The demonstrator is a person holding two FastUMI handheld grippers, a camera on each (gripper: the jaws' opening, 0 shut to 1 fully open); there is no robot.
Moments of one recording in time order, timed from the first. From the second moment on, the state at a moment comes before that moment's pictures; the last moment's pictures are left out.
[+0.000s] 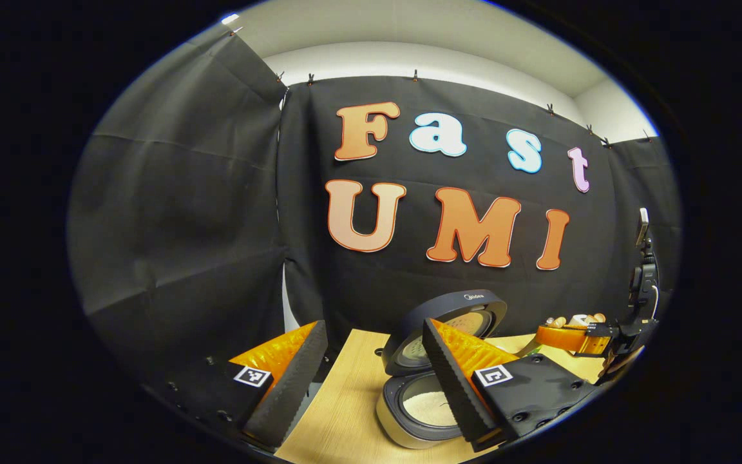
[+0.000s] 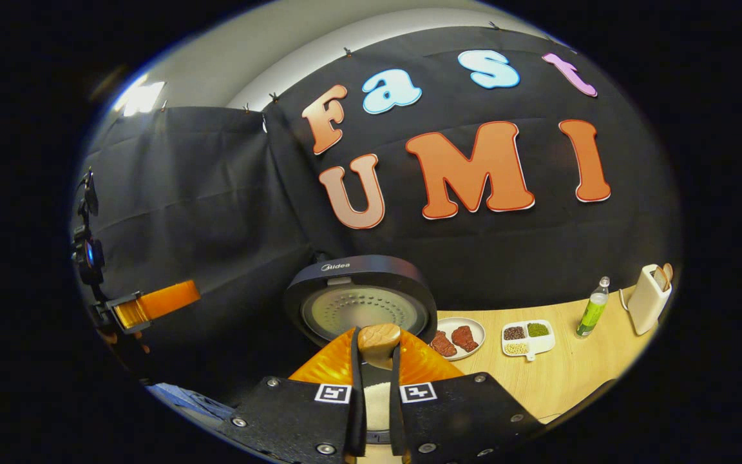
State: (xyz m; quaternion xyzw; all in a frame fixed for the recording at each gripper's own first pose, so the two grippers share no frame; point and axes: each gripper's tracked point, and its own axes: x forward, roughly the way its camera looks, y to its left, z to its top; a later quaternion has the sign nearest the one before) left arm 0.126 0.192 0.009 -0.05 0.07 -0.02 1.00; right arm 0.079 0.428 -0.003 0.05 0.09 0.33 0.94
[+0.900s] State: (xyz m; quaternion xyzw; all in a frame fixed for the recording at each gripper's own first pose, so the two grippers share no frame) left arm 0.117 0.194 0.015 -0.05 0.06 0.00 1.00; right arm 0.061 0.390 0.006 0.07 0.09 0.35 0.93
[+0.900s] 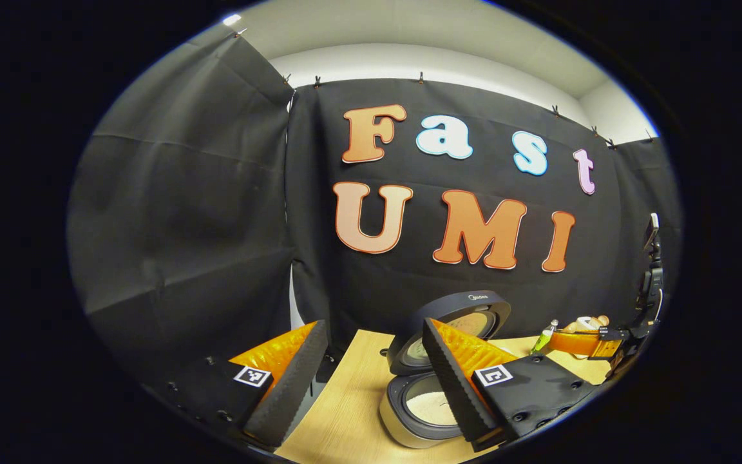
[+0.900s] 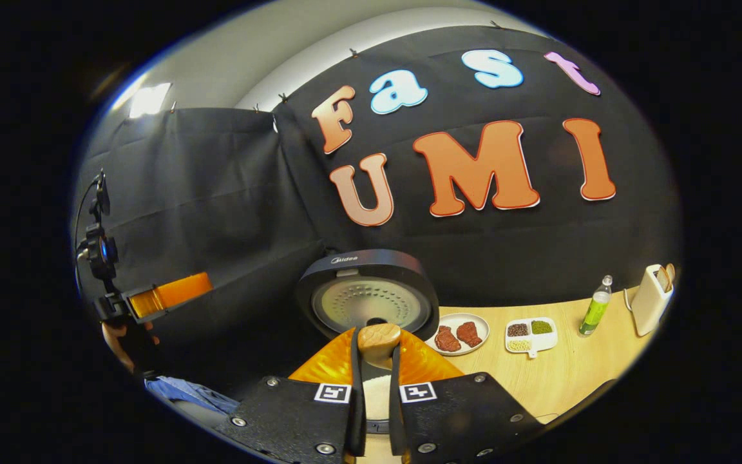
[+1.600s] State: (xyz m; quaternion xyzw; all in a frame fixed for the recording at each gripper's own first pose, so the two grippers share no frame) left arm 0.114 0.157 0.028 -0.08 0.04 0.02 1.00; right arm 0.064 0.176 -0.002 0.10 0.10 0.22 0.97
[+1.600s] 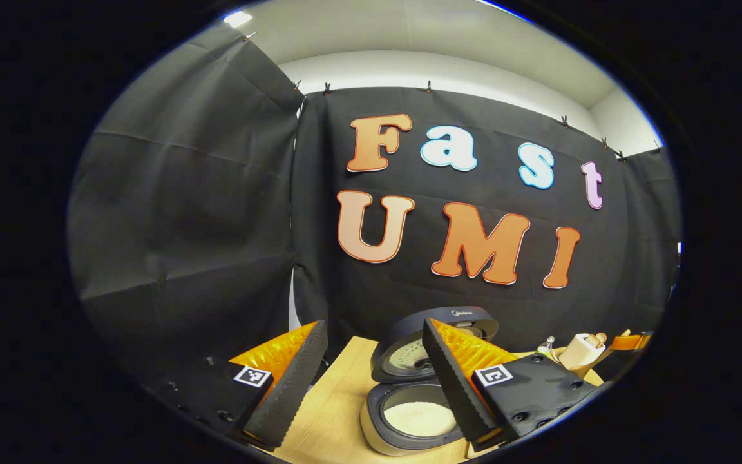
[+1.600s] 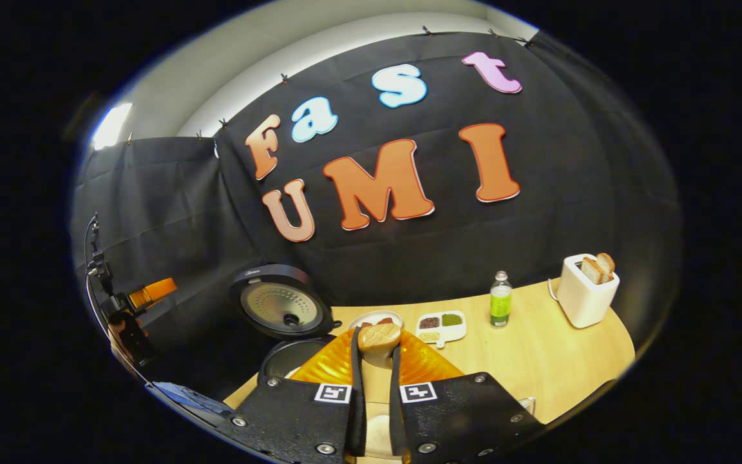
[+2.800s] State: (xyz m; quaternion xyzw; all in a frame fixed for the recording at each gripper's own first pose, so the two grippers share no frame) left arm 0.083 0.133 0.044 -0.03 0.03 0.09 0.99; right arm 0.068 0.031 -0.183 0.18 0.25 0.15 0.94
